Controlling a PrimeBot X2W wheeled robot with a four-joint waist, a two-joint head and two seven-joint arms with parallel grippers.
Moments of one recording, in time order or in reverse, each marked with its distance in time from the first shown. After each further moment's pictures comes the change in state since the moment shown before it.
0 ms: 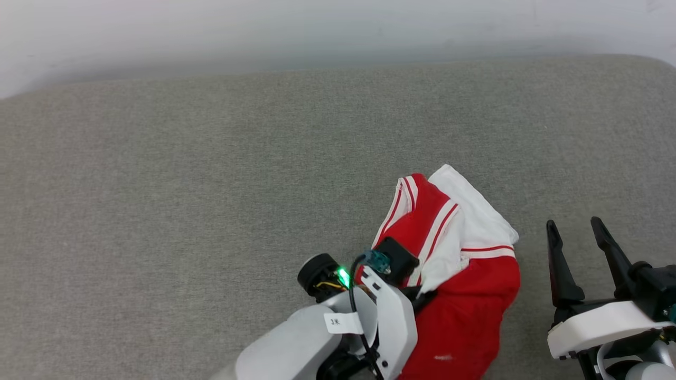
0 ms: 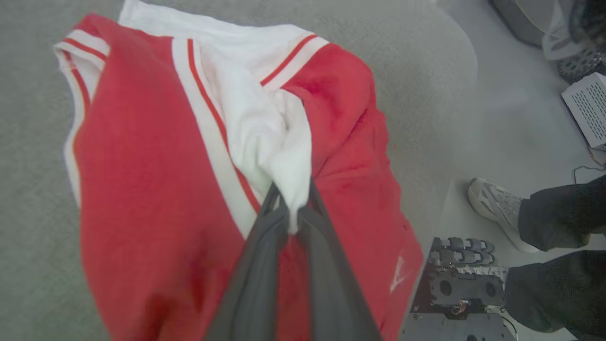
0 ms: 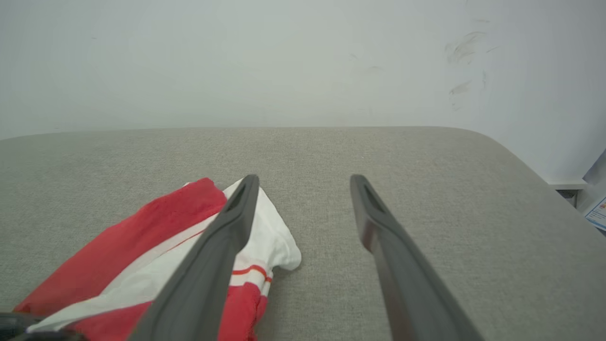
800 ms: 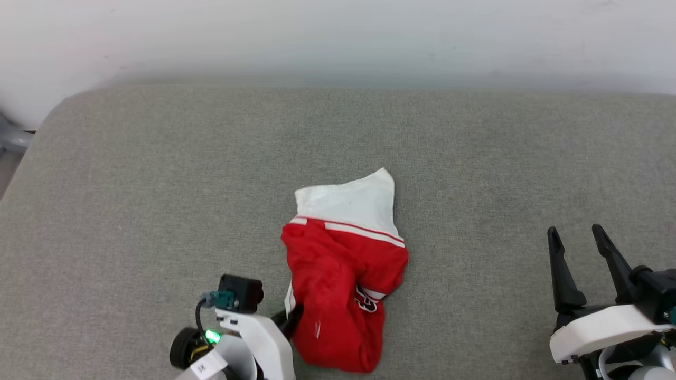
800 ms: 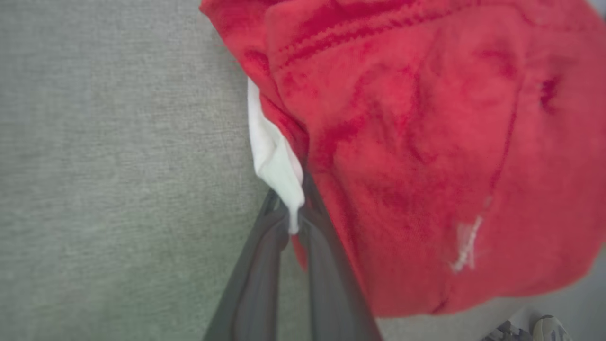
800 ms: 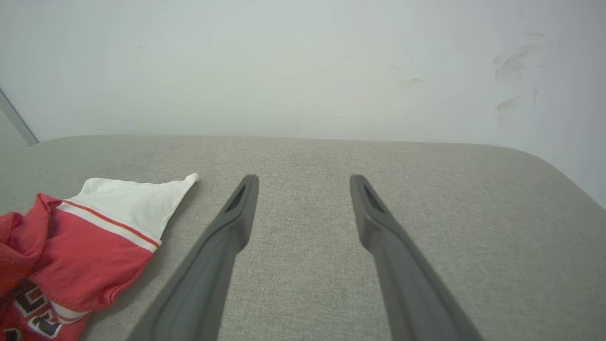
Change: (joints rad) left arm 0.296 0.266 0.250 -0.151 -0.141 0.235 -0.137; right arm 0.008 0.000 -0.014 0.021 0.006 0.000 0.005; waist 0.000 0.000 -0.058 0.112
